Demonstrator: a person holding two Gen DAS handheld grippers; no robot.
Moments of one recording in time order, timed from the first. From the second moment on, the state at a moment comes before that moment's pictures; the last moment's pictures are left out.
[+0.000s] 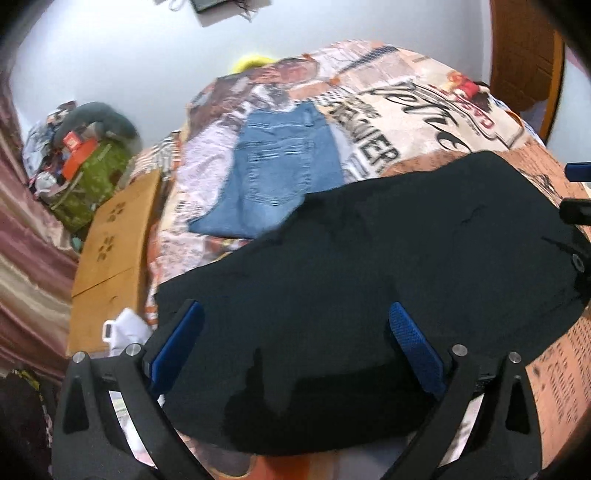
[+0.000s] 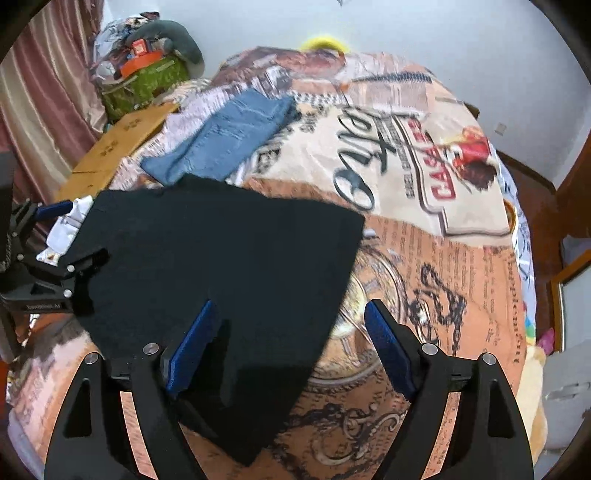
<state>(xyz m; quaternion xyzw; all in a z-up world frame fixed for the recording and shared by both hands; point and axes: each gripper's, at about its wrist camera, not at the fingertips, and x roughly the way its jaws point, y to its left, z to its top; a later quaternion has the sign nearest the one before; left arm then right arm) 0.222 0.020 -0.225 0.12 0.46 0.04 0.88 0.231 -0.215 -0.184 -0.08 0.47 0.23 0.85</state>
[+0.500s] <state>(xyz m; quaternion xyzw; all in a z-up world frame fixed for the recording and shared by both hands) 0.163 0.171 -0.223 -0.11 0.48 0.11 0.87 0.219 -0.137 -0.160 -0.08 0.43 0.28 0.85</state>
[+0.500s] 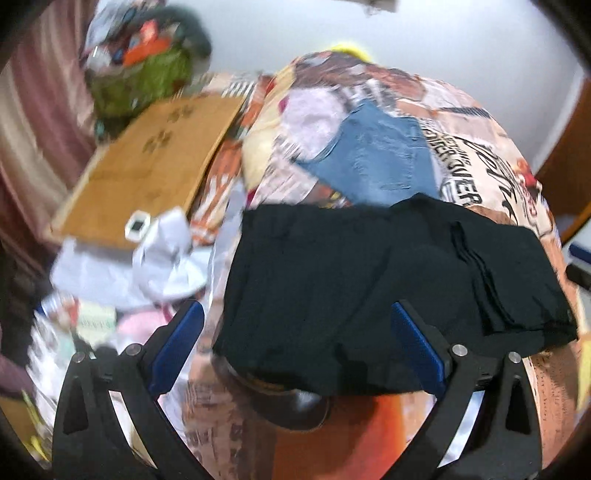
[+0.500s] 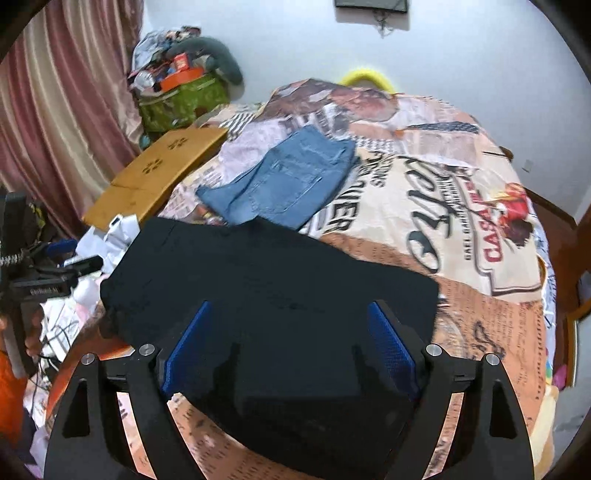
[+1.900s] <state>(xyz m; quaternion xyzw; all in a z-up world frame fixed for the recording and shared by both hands) 0.181 0.192 -0.260 -0.19 0.48 0.13 0.85 0.214 -0.123 -0.208 -0.08 0.50 0.32 0.80</state>
